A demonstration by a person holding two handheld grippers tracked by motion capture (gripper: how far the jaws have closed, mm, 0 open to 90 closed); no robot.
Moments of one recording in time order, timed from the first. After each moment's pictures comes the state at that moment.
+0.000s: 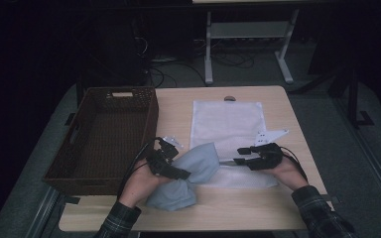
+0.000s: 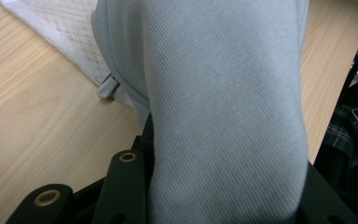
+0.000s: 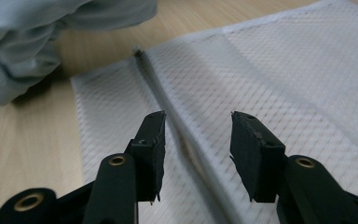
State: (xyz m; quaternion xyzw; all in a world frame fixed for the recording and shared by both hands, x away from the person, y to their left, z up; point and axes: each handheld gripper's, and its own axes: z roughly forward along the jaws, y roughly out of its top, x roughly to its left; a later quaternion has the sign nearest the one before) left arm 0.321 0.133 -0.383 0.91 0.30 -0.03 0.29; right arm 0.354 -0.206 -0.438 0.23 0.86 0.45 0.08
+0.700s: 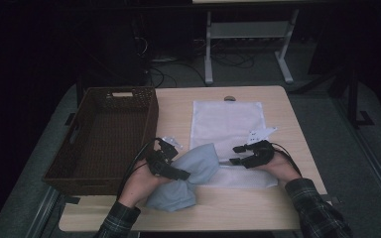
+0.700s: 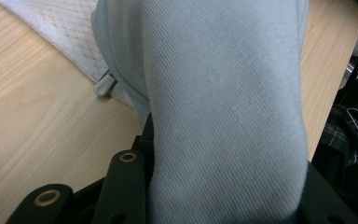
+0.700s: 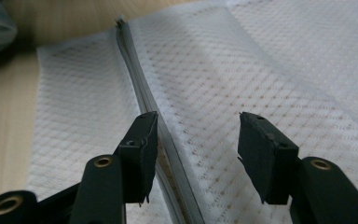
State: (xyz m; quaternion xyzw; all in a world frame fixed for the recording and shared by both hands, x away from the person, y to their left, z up) left arm 0.321 0.134 -0.385 0.90 0.31 -0.04 0.29; right arm 0.384 -0.198 -0.468 0.20 0.88 0.43 0.06
